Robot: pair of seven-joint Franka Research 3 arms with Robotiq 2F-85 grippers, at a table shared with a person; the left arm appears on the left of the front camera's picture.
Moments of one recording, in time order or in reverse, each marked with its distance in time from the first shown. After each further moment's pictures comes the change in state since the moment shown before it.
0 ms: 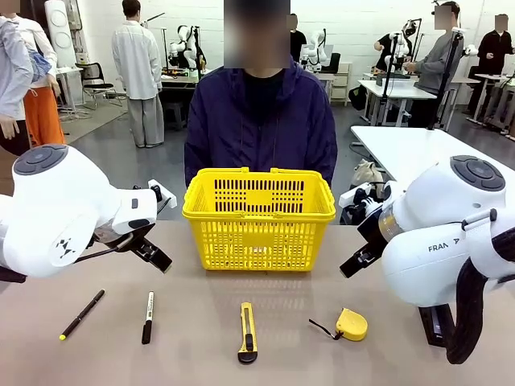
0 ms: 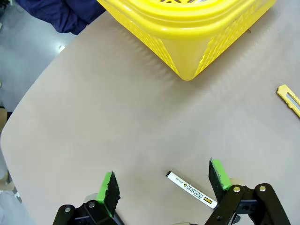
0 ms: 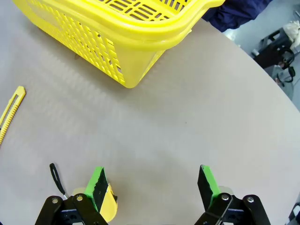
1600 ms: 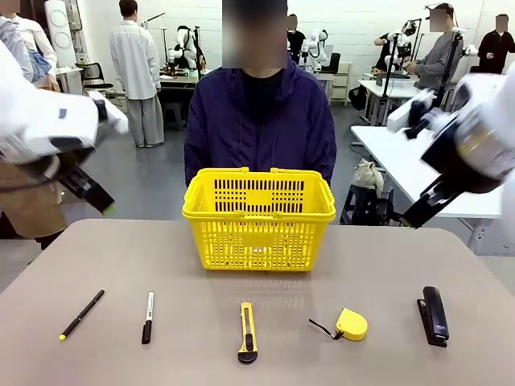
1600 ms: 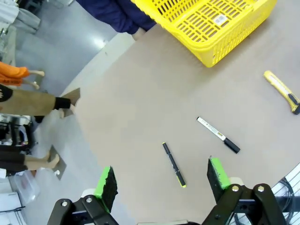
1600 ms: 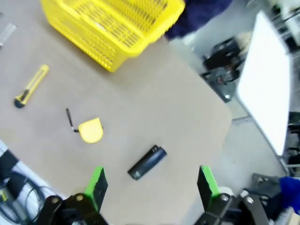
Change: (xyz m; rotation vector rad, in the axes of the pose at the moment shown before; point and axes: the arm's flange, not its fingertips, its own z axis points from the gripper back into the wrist) left arm 0.014 0.000 0.232 0.204 -0.010 -0.065; right arm 0.008 0.036 0.260 -0.244 0.017 0.125
